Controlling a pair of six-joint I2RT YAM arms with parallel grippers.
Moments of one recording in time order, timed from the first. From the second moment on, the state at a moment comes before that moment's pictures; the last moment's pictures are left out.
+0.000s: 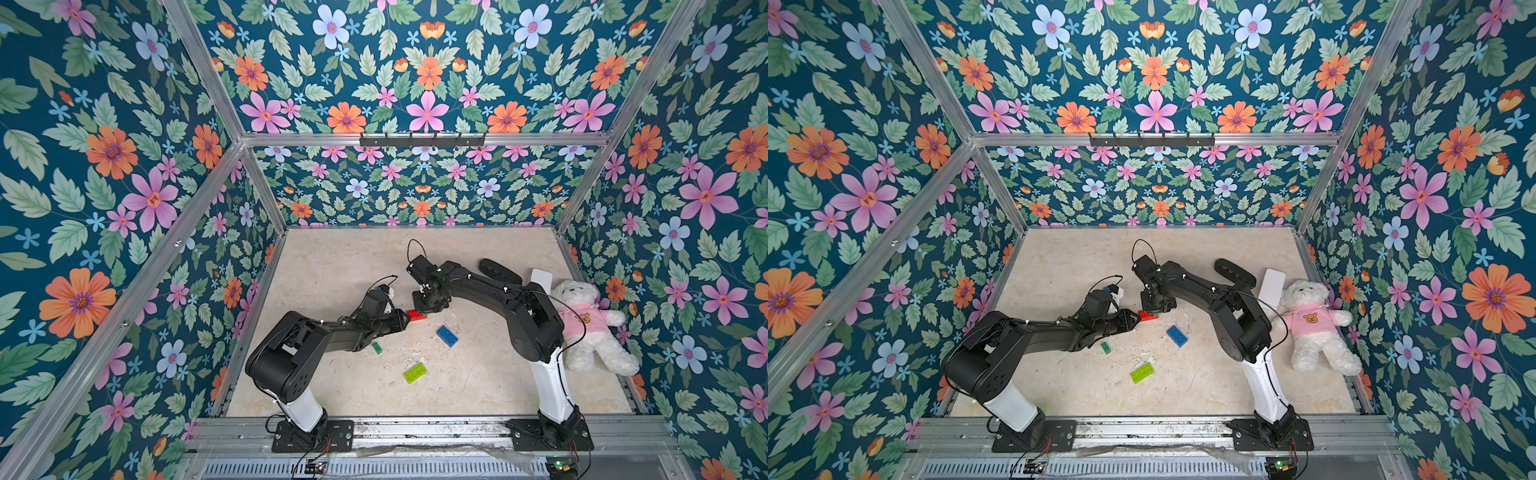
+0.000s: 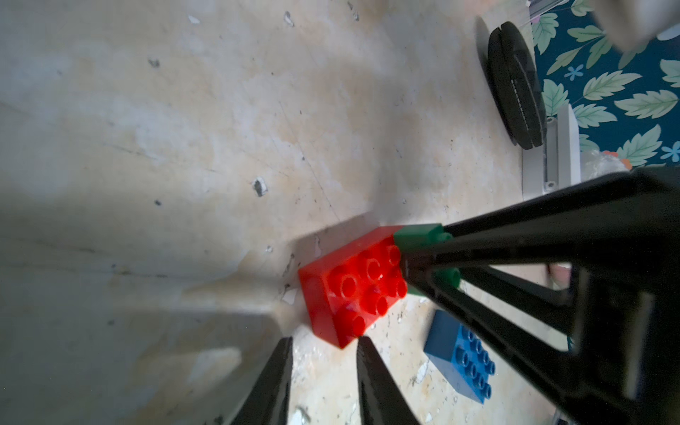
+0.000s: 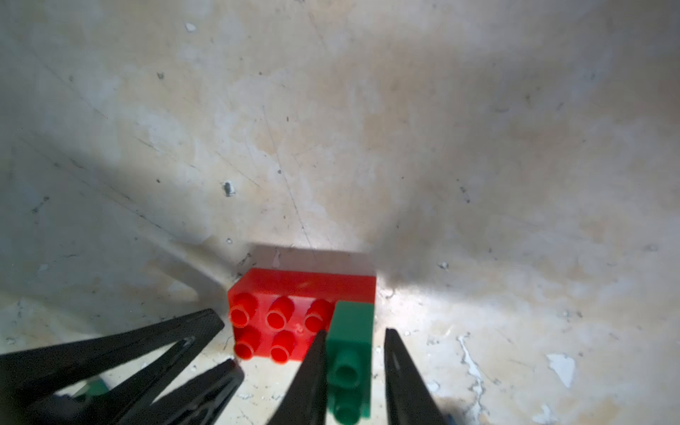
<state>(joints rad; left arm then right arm) -0.58 1.66 0.63 0.32 0.28 -0.71 0.77 2.13 1.68 -0.86 0.00 0.53</state>
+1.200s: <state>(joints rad) -0.70 1.32 0.62 -0.05 0.14 -0.57 0.76 1.46 0.94 -0.50 0.06 0.66</state>
